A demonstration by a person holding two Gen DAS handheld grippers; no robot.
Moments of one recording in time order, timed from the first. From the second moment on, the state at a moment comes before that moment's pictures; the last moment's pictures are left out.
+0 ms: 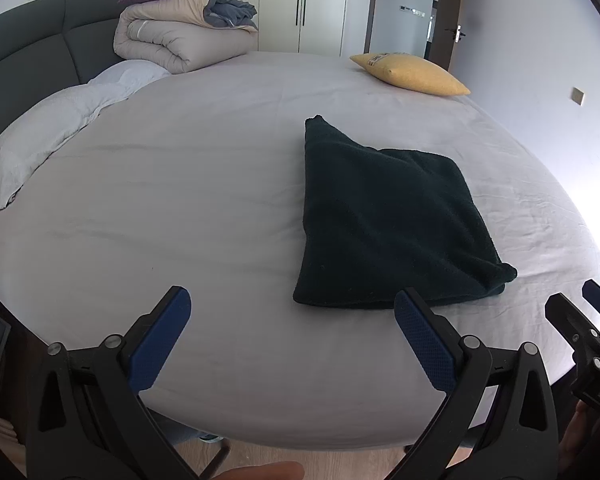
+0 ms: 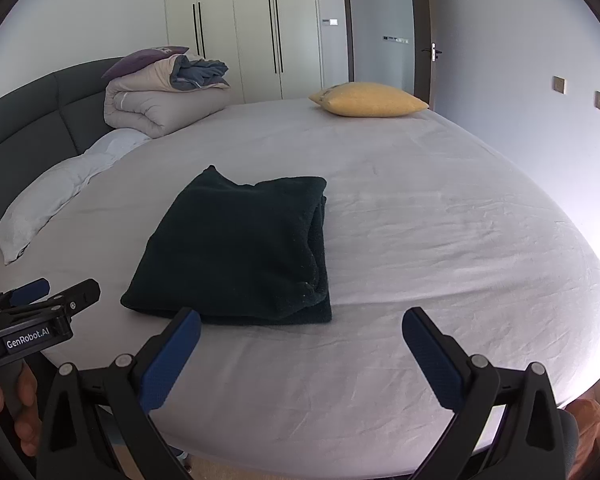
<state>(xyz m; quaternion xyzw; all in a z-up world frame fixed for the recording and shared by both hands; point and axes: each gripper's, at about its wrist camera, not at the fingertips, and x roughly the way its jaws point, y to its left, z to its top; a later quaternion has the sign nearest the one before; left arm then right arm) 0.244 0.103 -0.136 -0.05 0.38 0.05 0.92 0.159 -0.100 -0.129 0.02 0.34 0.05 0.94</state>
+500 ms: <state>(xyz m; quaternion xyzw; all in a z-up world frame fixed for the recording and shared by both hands) 0.243 0.101 -0.138 -0.05 0.39 0.05 0.92 0.159 -0.100 -0.129 0.02 0.34 0.06 0.94</state>
